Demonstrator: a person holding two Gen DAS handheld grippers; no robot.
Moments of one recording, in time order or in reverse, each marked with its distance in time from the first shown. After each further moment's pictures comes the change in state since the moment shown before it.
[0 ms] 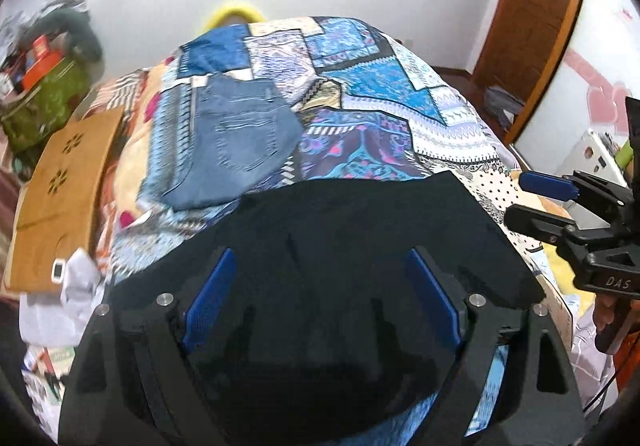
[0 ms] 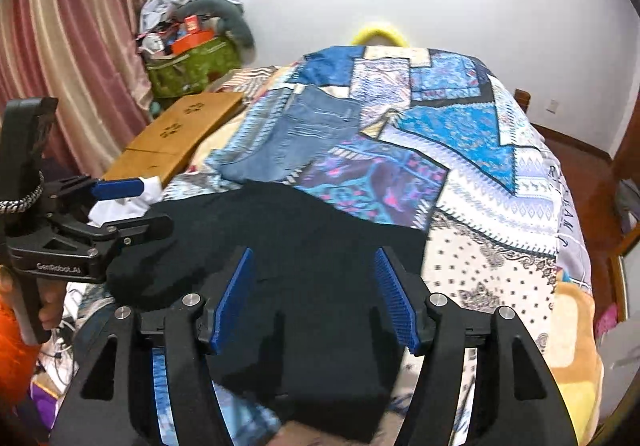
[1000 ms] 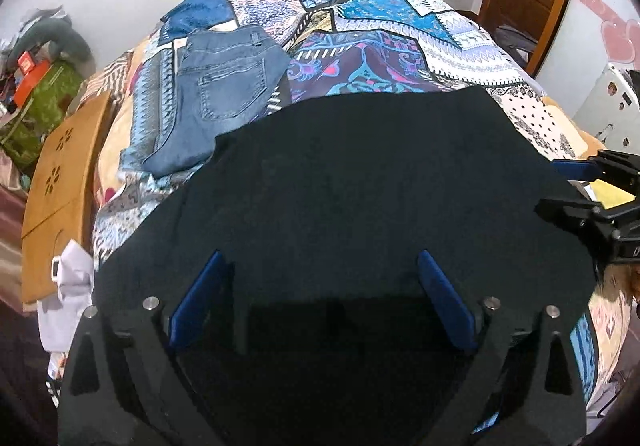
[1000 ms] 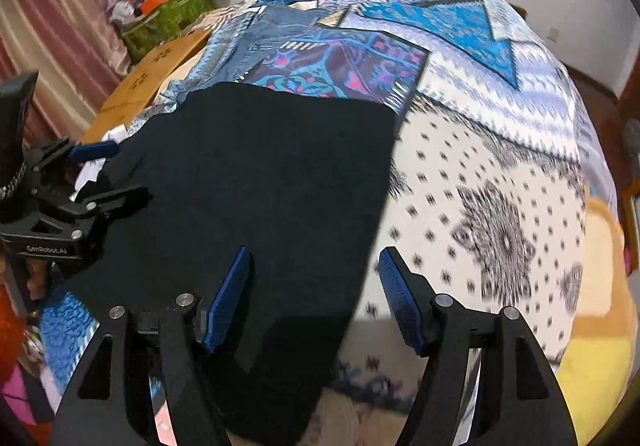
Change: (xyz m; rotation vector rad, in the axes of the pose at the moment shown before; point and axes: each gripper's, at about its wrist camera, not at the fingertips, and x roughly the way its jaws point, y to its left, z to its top) left arm 0.060 -0.014 -0.043 0.100 0.151 0.093; right arm 0.032 -0.047 -0.069 0.115 0.212 0.022
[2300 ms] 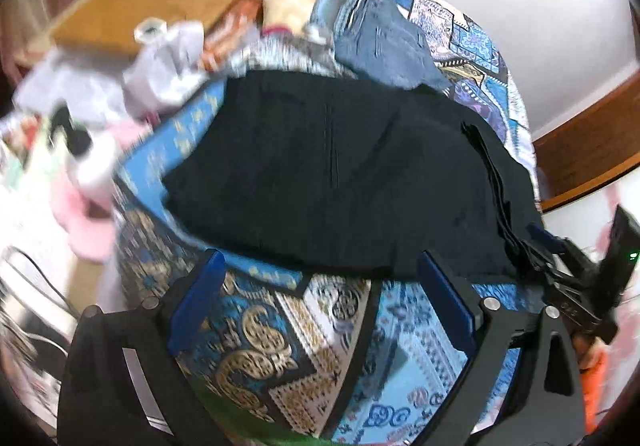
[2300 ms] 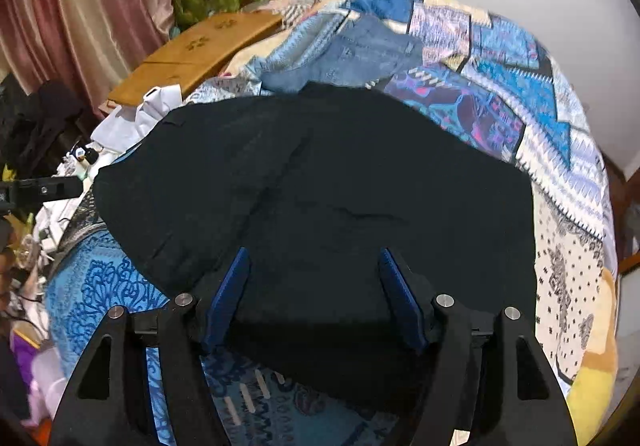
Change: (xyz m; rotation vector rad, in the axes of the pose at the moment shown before) left arm -0.068 0.158 -0.162 -0.717 0.035 -0.190; right arm 0.028 0.134 0.008 -0.259 -0.026 -0.029
